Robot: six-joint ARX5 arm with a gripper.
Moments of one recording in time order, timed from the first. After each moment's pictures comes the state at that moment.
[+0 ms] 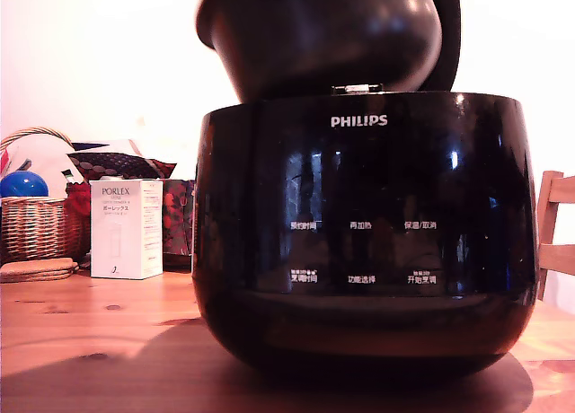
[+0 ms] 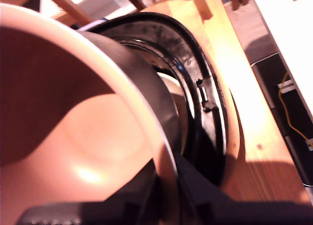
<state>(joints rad) -0.88 1.53 1.62 -1.12 0.21 1.02</state>
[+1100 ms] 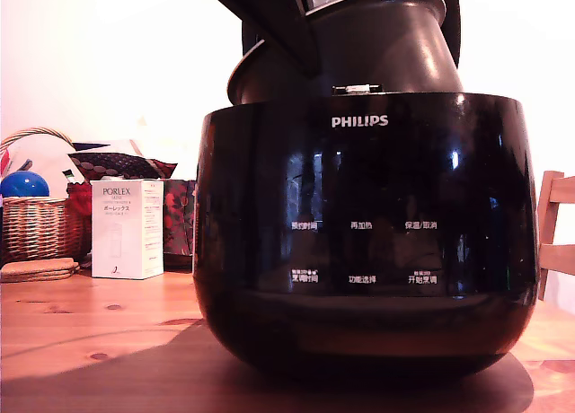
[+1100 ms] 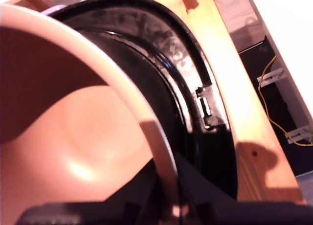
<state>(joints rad) -0.90 1.66 1.62 -1.11 0.21 1.02</state>
